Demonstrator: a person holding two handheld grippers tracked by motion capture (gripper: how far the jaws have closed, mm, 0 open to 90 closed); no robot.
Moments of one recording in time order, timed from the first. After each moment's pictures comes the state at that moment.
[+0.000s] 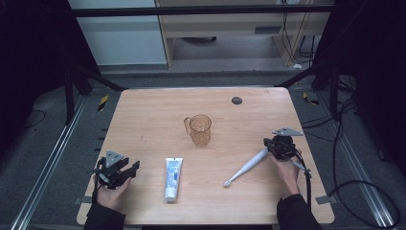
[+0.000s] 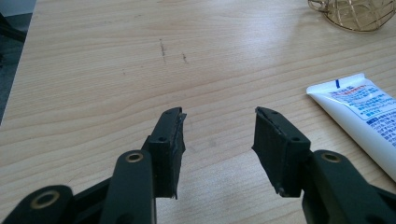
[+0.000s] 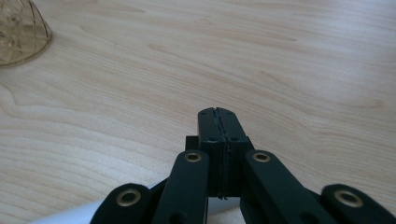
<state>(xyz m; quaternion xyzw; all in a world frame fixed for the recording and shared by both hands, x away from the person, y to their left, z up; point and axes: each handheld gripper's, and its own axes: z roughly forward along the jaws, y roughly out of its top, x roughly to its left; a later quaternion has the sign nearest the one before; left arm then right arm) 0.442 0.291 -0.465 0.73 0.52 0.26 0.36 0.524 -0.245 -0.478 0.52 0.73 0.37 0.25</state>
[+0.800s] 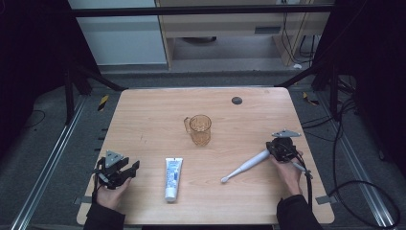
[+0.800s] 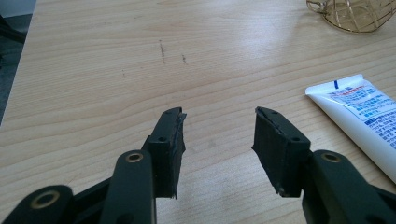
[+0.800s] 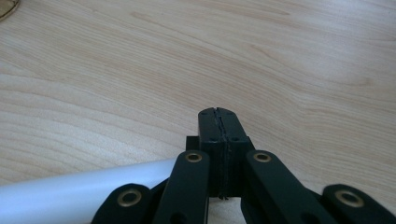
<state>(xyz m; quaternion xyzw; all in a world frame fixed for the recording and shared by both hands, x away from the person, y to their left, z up) 0.441 0.292 -0.465 0.73 0.52 0.26 0.36 0.522 -0.249 -0.484 0.52 0.75 0.32 0.25</state>
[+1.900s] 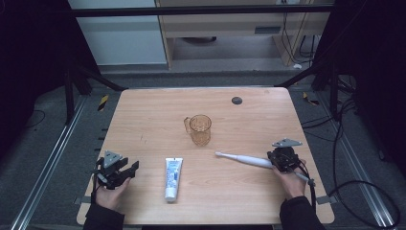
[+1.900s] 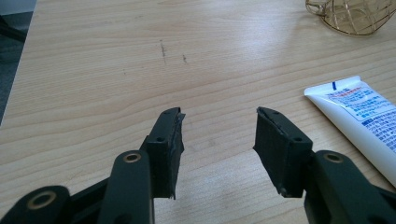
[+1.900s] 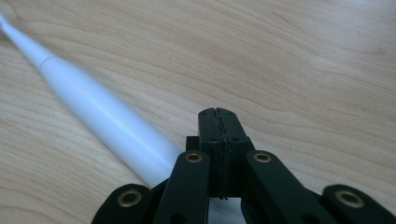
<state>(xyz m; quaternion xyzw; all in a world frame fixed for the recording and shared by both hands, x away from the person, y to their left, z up) 0.440 0.294 -0.464 0.73 0.52 0.26 0.36 0.488 -0.247 -0.482 0.51 0.77 0.30 0.23</state>
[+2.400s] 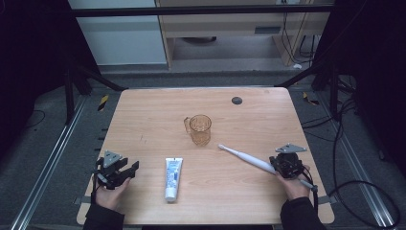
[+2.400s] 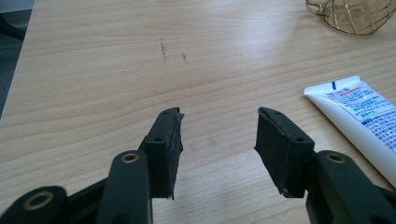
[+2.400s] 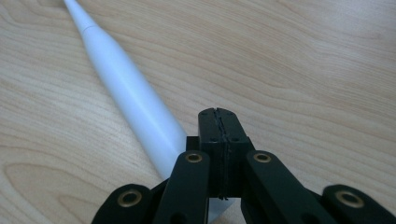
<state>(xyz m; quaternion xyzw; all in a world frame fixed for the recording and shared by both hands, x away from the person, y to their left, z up) 0.440 0.294 -0.464 0.73 0.53 0.26 0.36 0.467 -0.251 -0.480 0.50 0.78 0.30 0.23</state>
